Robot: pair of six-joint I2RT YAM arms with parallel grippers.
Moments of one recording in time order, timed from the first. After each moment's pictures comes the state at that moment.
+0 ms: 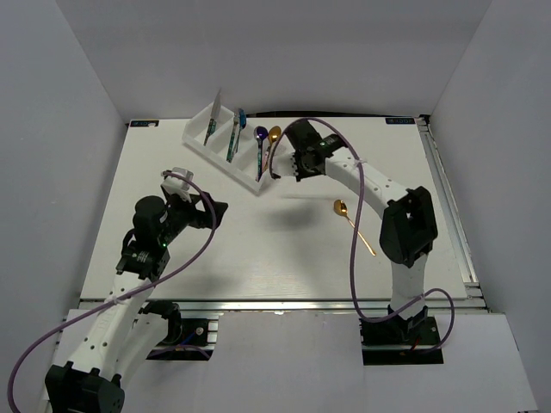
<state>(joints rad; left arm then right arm) -0.22 0.73 0.60 -0.08 0.29 -0.18 0.63 1.94 1.72 -0.89 0.25 -1.23</state>
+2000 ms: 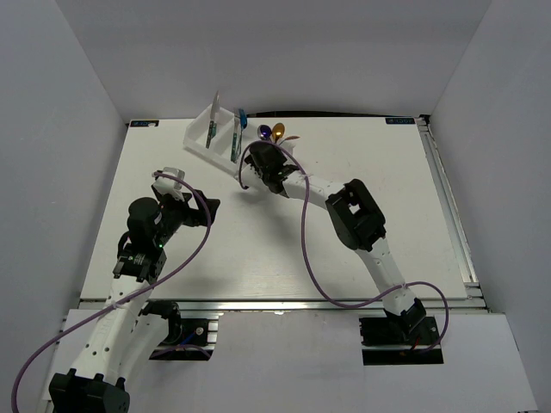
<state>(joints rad) -0.17 0.70 0.60 -0.09 0.26 -0.17 0.76 2.39 1.86 0.00 0.45 -1.93</state>
